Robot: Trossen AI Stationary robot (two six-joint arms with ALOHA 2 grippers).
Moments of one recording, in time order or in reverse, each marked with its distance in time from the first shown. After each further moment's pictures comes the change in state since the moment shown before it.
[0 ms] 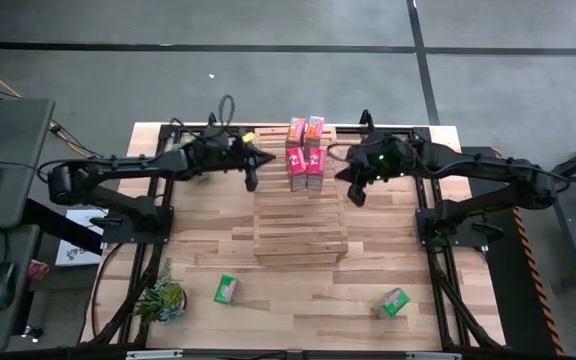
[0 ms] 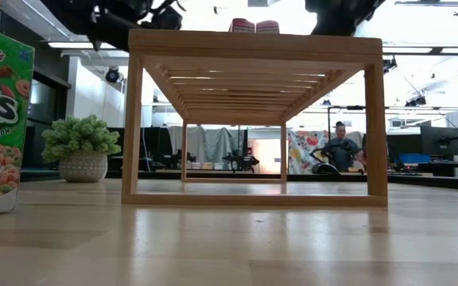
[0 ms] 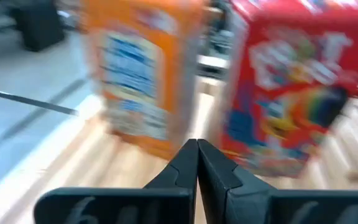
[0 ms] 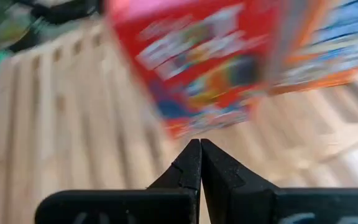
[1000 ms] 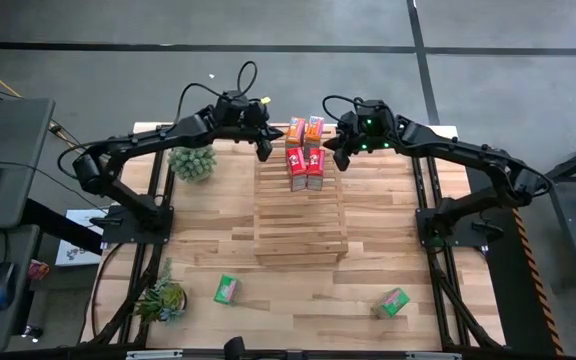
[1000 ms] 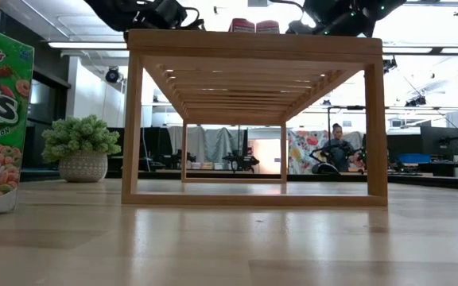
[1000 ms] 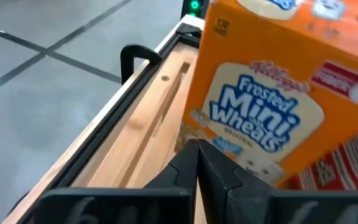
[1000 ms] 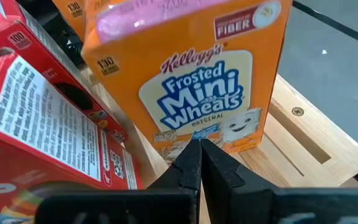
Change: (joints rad) left arm 0.196 0.248 0.391 -0.363 0.156 -0.017; right arm -0.314 0.179 0.000 0.290 -0.197 -0.025
